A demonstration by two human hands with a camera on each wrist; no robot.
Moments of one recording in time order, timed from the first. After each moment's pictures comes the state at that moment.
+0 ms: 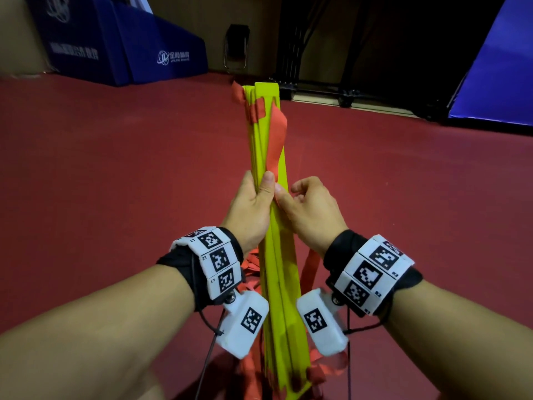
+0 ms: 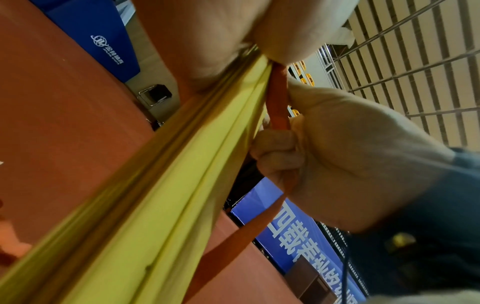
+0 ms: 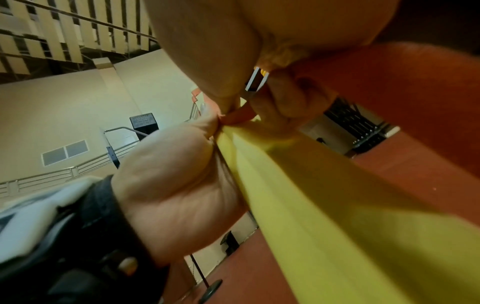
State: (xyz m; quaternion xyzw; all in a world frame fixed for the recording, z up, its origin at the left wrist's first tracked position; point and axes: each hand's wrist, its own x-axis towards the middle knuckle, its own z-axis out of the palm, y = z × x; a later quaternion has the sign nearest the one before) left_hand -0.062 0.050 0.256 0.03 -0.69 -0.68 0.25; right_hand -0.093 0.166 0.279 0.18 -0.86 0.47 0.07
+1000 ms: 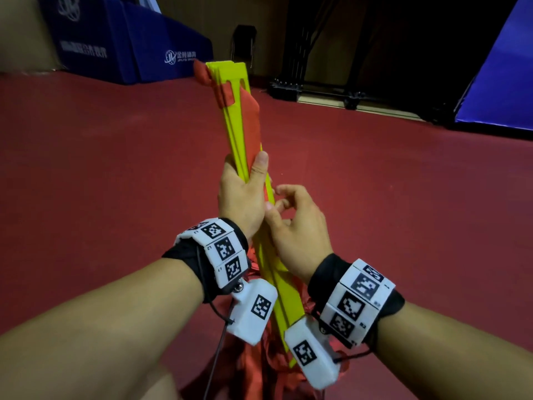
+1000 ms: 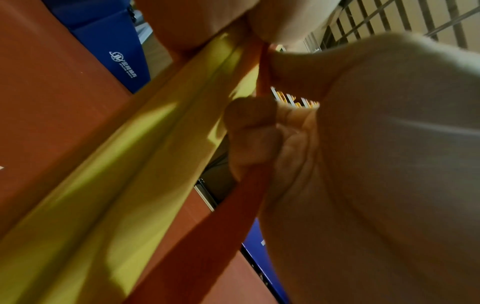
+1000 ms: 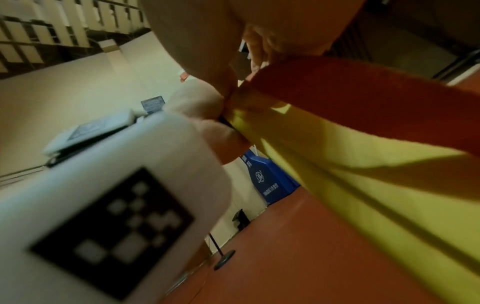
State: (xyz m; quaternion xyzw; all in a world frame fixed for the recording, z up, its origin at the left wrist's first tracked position) left_hand -0.067 0.038 0.271 0.11 -0.63 -0.67 0.37; right_hand -0.063 0.148 0.256 0.24 -0.80 0.53 0.11
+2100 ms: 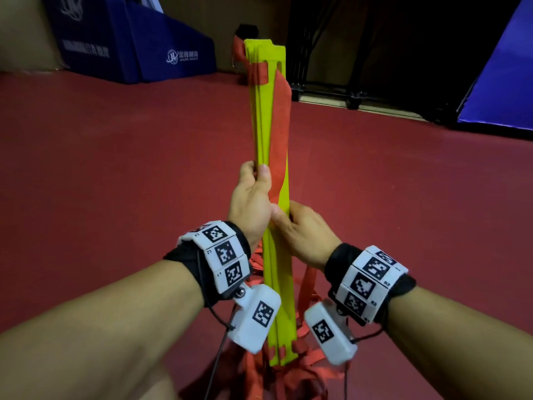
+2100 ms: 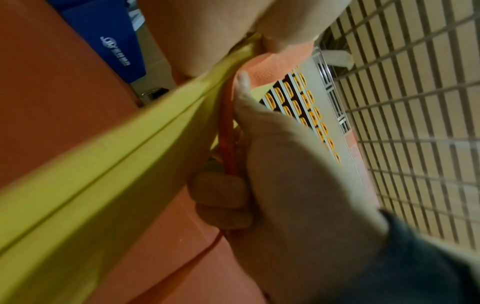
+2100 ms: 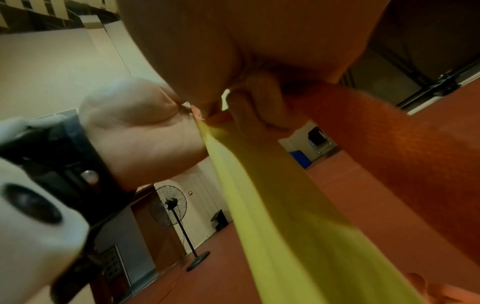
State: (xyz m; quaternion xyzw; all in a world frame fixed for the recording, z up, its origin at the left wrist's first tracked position) left_hand -0.062 0.044 0.268 0.08 -0.67 -0.68 0.29; right_hand -0.092 0.163 0.255 0.30 -0.89 0.35 -0.03
